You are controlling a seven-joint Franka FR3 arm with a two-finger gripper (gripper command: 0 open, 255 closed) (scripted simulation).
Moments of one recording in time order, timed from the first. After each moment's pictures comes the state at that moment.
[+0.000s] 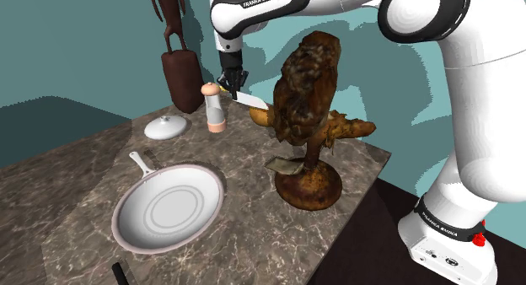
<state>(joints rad) 0.09 0.52 0.17 -1.32 -0.08 1.81 0.19</state>
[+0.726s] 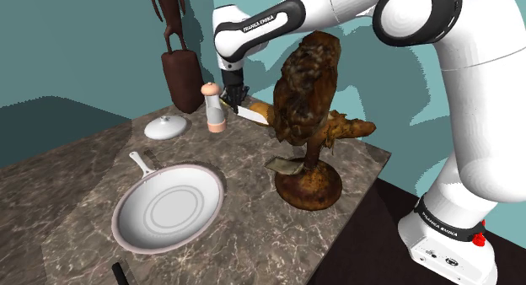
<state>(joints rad) 0.09 0.55 0.17 -1.42 -0.09 1.95 0.20</state>
